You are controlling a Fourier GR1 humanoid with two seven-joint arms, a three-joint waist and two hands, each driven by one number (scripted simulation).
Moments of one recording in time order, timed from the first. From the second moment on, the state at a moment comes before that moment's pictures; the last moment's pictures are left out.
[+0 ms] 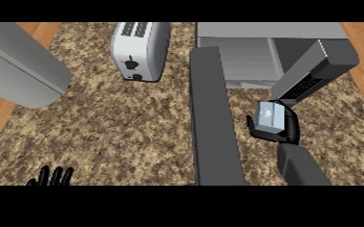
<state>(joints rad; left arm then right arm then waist) 0.71 0.11 -0.23 -1.99 0.25 -0.11 -0.58 -0.48 -0.11 -0.34 -0.37 0.04 -0.11 -1.08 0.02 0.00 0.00</state>
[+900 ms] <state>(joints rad) 0.81 0.11 -0.28 -2.06 0.23 -0.11 -0.60 -0.01 -0.07 -0.13 -1.19 -0.01 0.03 -0.76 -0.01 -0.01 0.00</state>
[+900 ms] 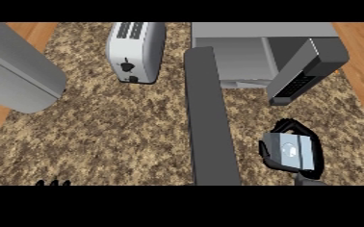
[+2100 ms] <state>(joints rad) 0.80 0.15 -0.21 -2.00 0.29 -0.14 -0.63 -0.34 0.00 0.03 -1.04 -0.01 -0.30 -0.56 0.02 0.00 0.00</state>
